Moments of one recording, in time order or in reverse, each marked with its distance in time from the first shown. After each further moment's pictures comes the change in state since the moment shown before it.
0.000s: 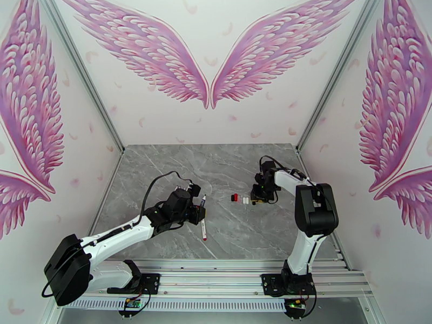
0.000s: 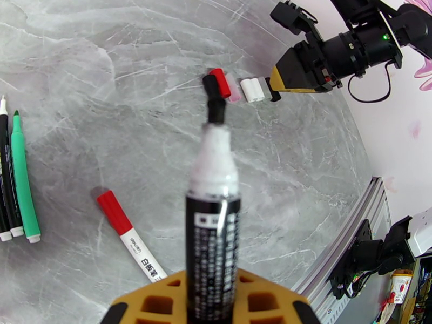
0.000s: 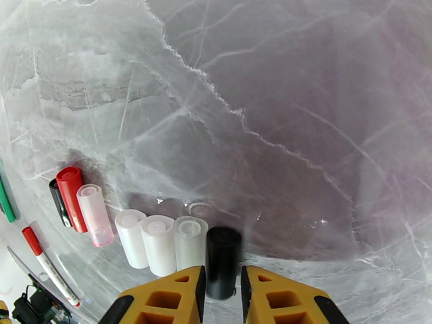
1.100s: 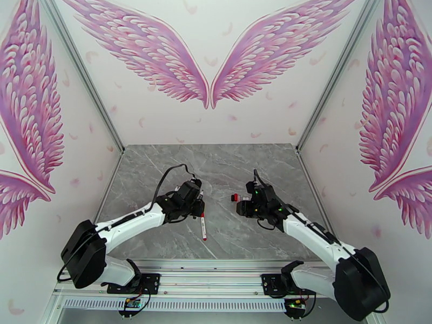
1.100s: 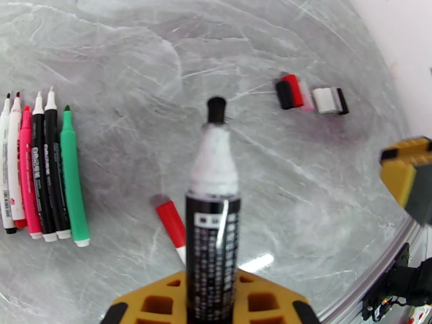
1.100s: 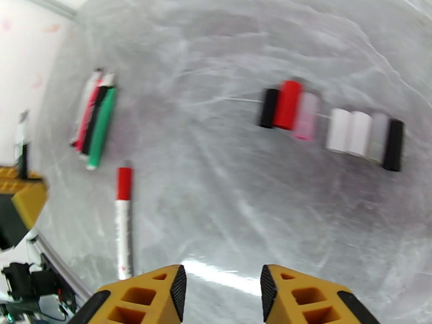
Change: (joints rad) left arm 0.008 0.214 0.247 -0.264 -0.216 0.014; right arm 0.388 -0.761 -0.605 0.486 0.043 0.304
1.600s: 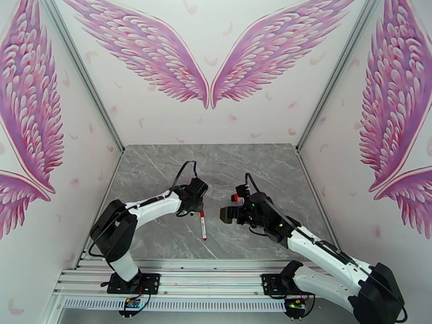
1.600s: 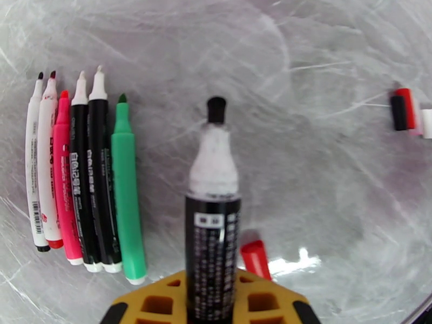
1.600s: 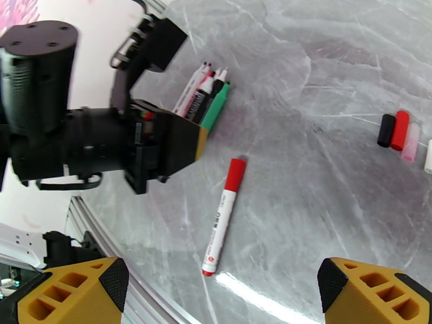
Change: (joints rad) left arm 0.037 0.275 0.146 -0.119 -0.180 0.006; right arm 0.171 -0.129 -0.062 0.149 -0.038 0.102
